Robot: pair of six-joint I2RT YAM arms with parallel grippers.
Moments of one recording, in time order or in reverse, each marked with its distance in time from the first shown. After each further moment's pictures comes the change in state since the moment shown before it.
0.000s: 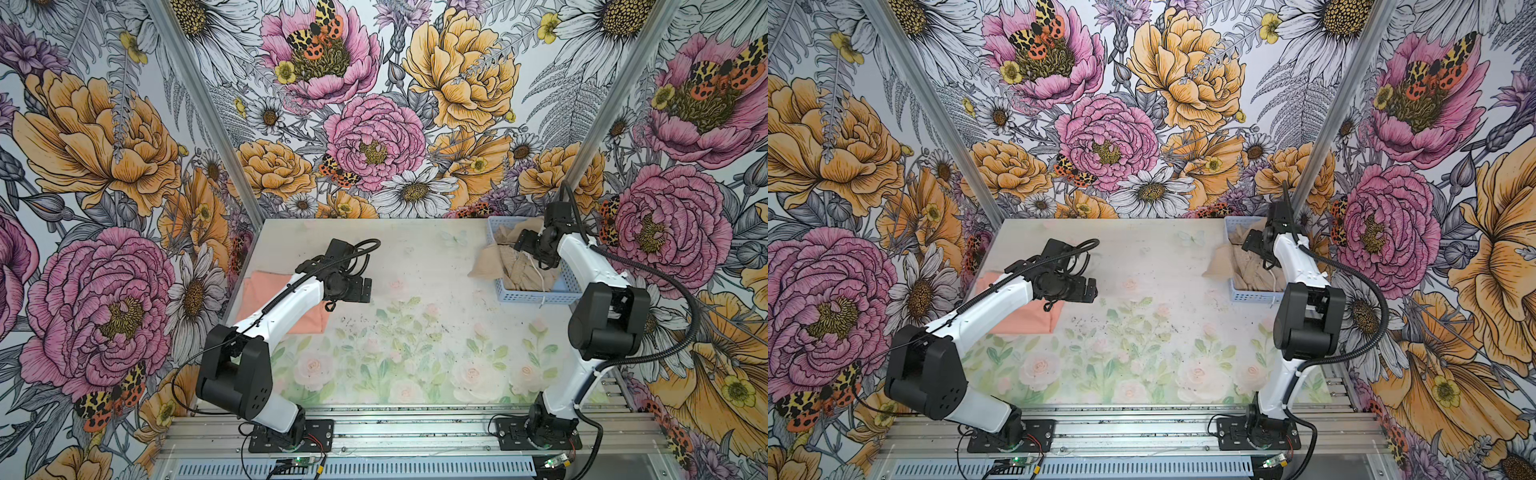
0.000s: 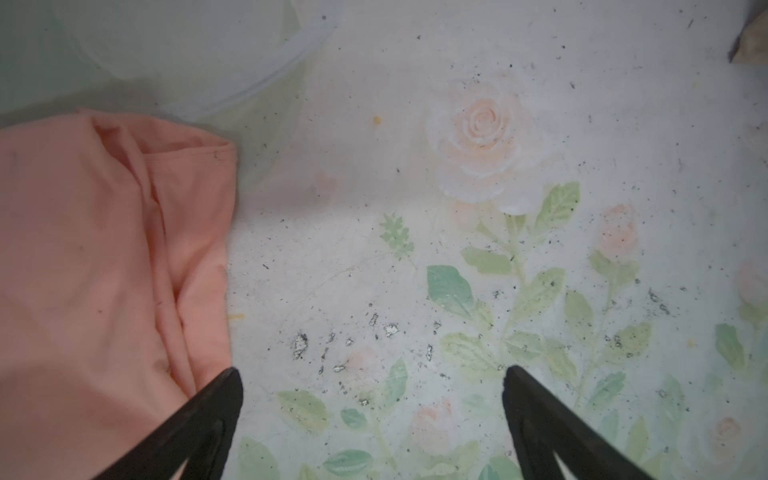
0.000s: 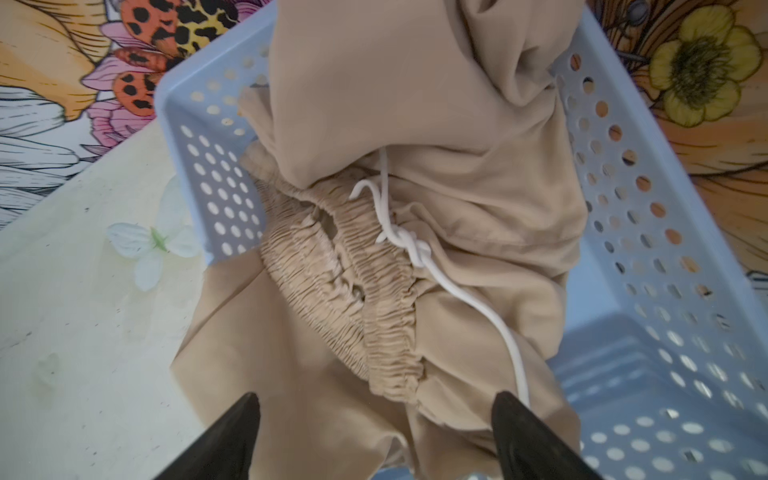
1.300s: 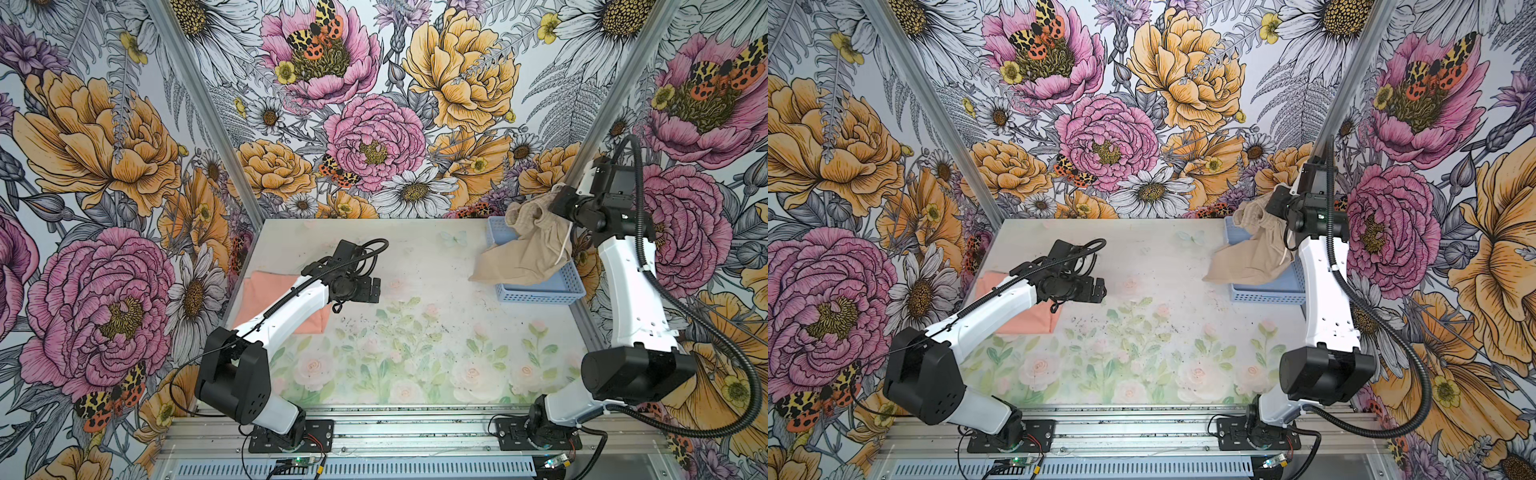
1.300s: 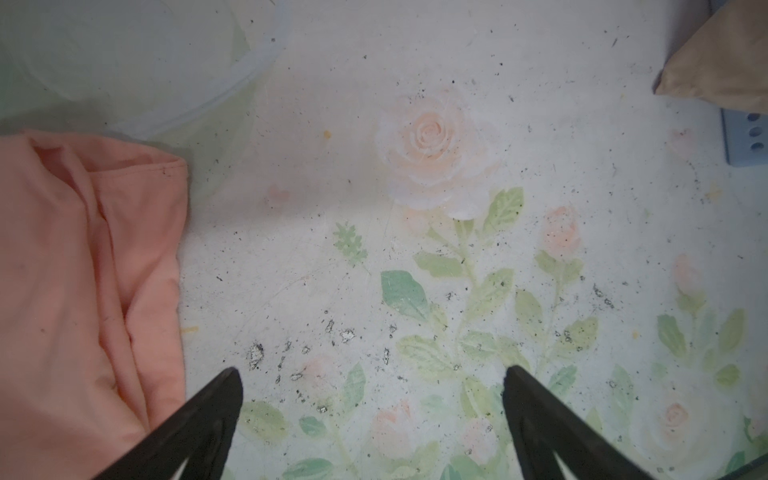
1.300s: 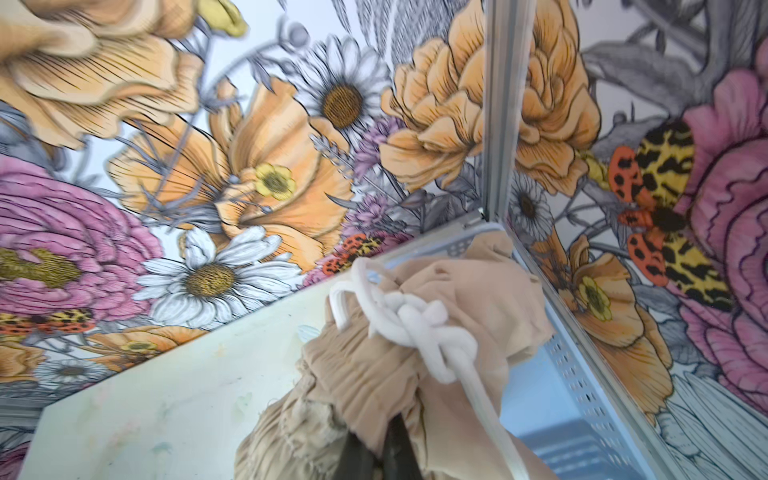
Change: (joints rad) left arm -0.058 -0.042 0.005 0.022 0.006 -0.047; right arm -0.001 -0.372 0.259 -0.073 -0.108 -0.026
